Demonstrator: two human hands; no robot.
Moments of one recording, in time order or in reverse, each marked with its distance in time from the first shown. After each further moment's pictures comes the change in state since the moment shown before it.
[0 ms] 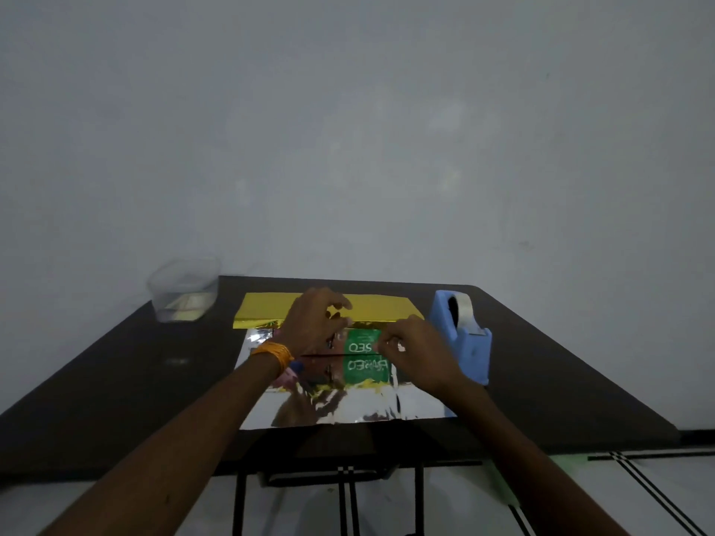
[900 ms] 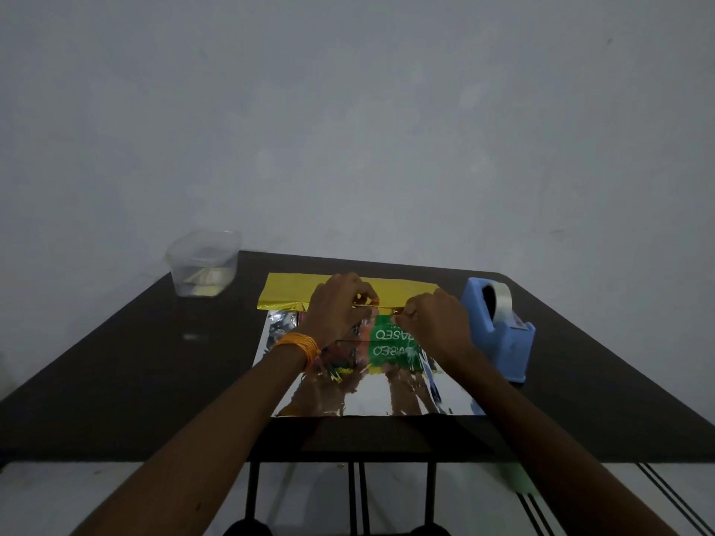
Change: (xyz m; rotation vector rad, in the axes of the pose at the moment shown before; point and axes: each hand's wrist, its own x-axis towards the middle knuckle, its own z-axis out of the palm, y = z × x) left_hand -0.005 -0.016 0.009 0.033 0.009 0.052; right_hand 0.052 0.019 0.039 -0.423 -0.006 0.187
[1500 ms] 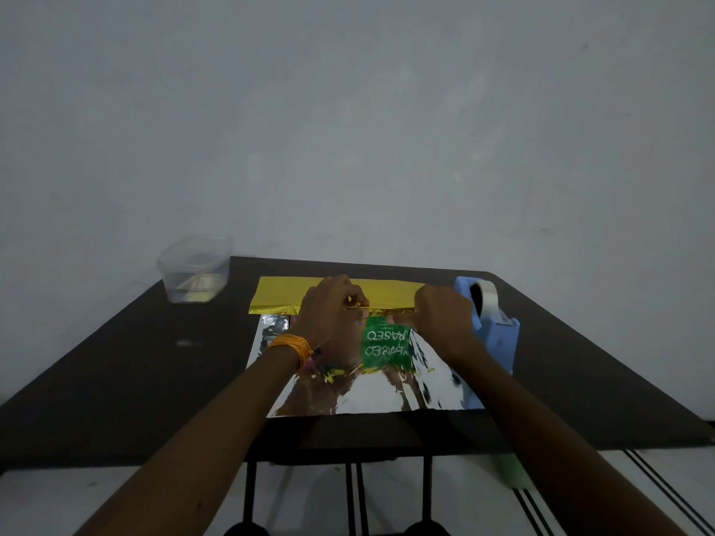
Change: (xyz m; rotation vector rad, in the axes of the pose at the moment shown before) left_hand 0.001 0.000 0.002 0.003 -0.027 0.002; right_hand 0.003 0.010 -0.023 -0.110 -0.083 0.147
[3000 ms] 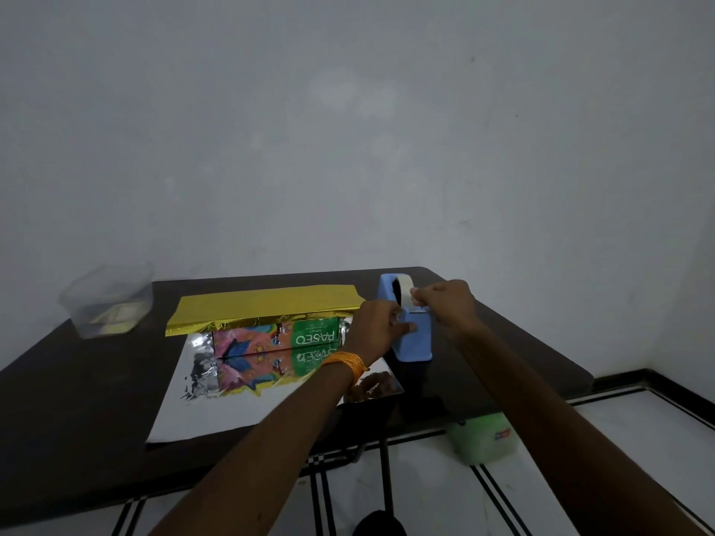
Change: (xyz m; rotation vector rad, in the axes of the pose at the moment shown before) left_hand 0.031 0.164 0.098 -0.264 -0.147 -0.042; right_hand -0.048 0.104 -0.055 1.026 0.154 0.533
